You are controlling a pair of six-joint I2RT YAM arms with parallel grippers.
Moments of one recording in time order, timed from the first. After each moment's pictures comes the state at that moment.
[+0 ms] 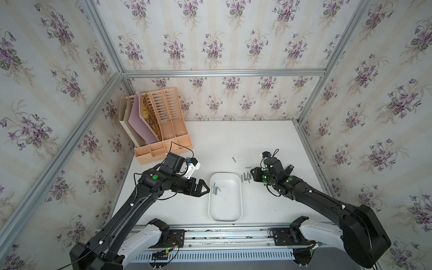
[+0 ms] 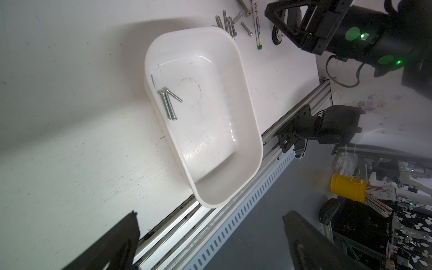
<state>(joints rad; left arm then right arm) -0.43 0.99 0.95 -1.04 0.56 -0.27 0.59 1.14 0.56 -0.13 -0.04 0.58</state>
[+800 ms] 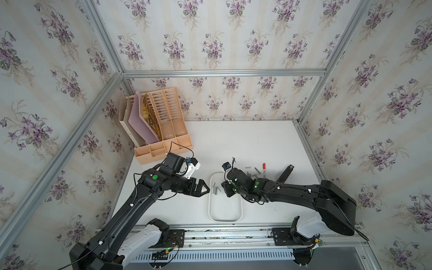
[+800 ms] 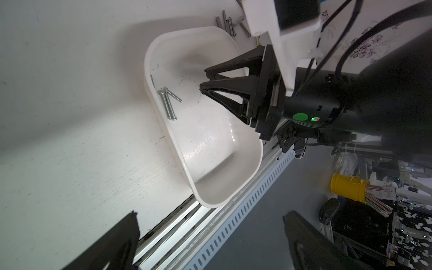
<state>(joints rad) -0.44 0.98 0.95 -1.04 0.56 -0.27 1.05 1.52 0.80 -0.13 0.11 0.43</state>
